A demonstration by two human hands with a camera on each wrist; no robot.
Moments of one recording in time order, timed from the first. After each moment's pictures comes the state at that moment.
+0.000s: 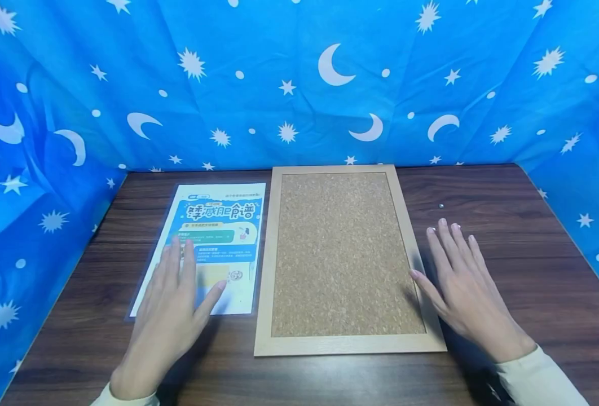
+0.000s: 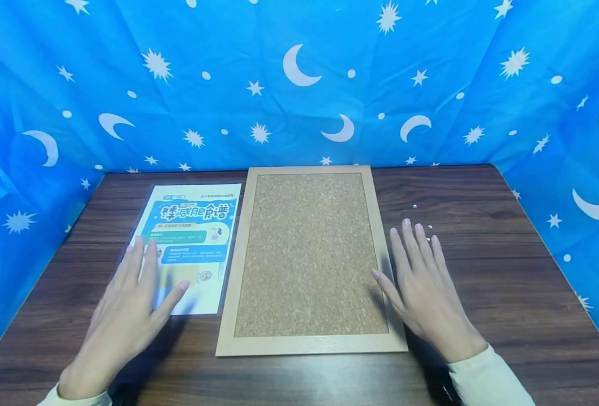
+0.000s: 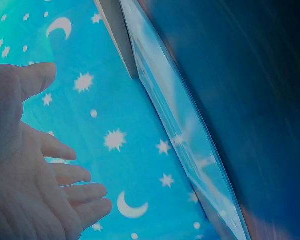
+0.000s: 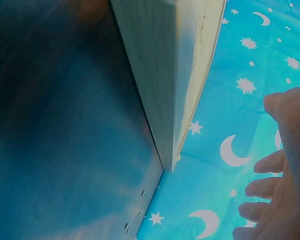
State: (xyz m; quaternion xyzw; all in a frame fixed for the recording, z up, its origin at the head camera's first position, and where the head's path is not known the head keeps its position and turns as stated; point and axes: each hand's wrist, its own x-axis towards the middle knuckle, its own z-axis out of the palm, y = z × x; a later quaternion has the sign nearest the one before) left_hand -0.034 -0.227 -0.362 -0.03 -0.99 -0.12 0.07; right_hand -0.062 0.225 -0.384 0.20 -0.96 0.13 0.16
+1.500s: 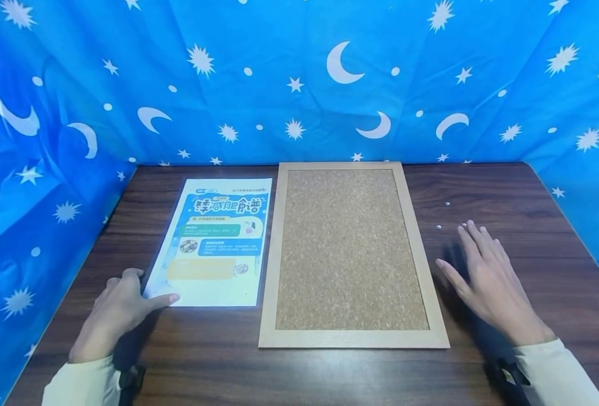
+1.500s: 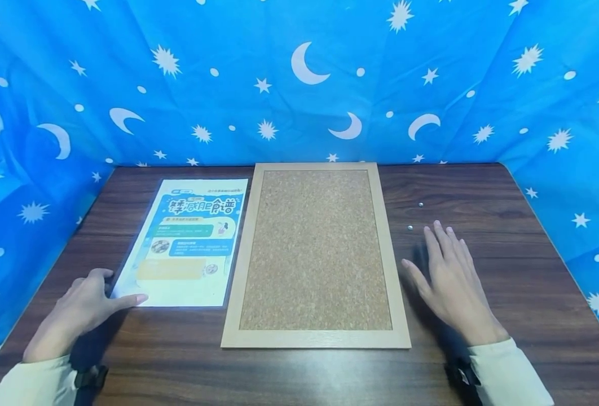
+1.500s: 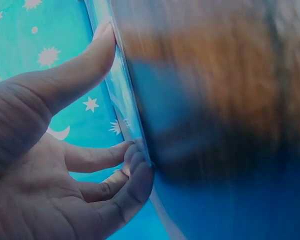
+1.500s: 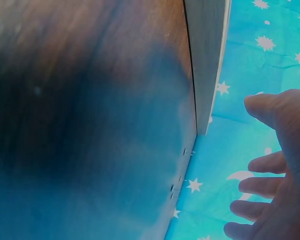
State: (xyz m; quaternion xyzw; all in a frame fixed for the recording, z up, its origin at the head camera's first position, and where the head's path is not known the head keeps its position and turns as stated) left_hand -0.052 -0.340 -0.375 0.20 -0.95 -0.18 -0.17; right_hand -0.076 0.263 -0.400 0.15 -0.96 0.18 0.14
